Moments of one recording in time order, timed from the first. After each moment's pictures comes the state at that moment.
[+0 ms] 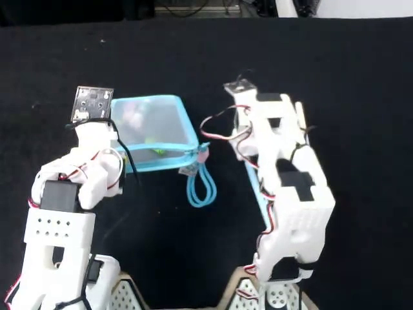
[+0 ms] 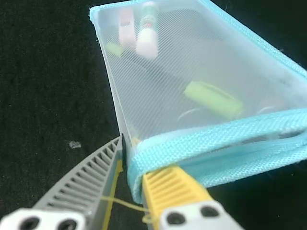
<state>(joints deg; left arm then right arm) 0.1 -54.8 43.9 70.5 -1.0 -2.5 27.1 4.8 70.2 18.1</state>
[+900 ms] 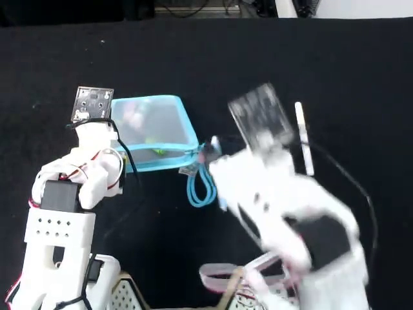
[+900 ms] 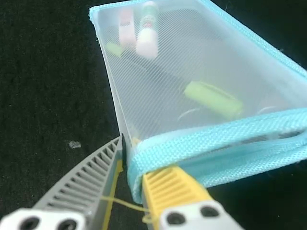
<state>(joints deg) 0.1 -54.8 43.9 70.5 -1.0 -28.7 -63.5 27.6 75.9 2.5</state>
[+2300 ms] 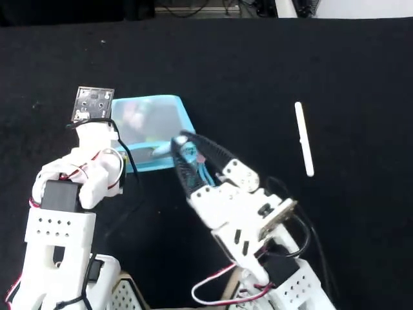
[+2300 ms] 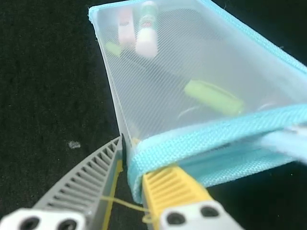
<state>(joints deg) 0.2 -54.8 43.9 70.5 -1.0 -35.3 -100.8 90.1 2.2 2.4</state>
